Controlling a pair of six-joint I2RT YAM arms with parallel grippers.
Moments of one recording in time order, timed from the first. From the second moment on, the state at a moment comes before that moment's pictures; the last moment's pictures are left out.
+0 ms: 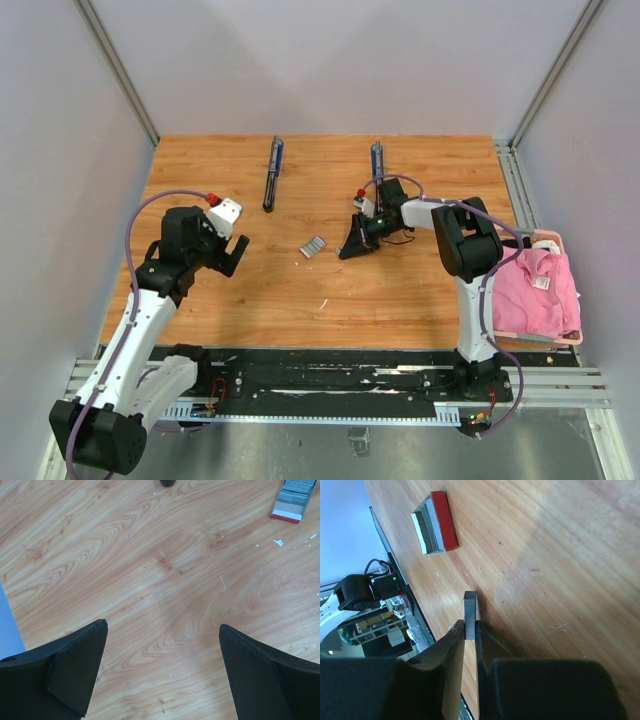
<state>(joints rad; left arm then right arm) -0.17 0.86 0.77 -0.54 0.07 0.38 0.34 2.19 1.36 -0.36 -0.98 0.30</state>
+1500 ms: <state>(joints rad) -0.17 0.87 0.77 -0.53 0.07 0.38 0.38 2.09 1.41 -0.53 -0.69 0.19</state>
